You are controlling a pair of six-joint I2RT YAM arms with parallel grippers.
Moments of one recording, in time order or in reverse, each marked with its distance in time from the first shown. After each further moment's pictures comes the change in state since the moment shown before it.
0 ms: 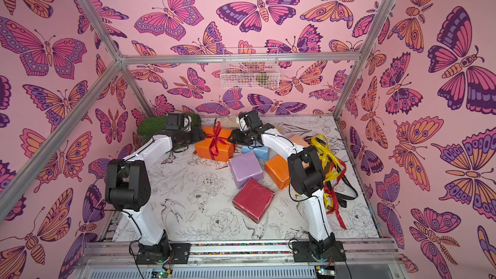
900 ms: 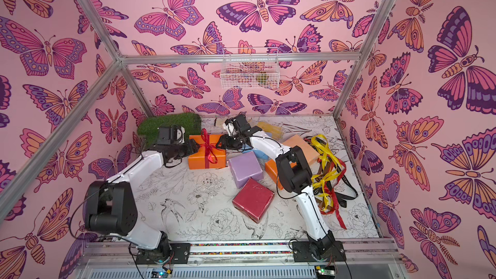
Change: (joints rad) left arm 0.017 -0.365 -0.377 0.024 -0.035 -0.039; right arm 0.101 0.138 0.138 -0.027 -0.087 -0.043
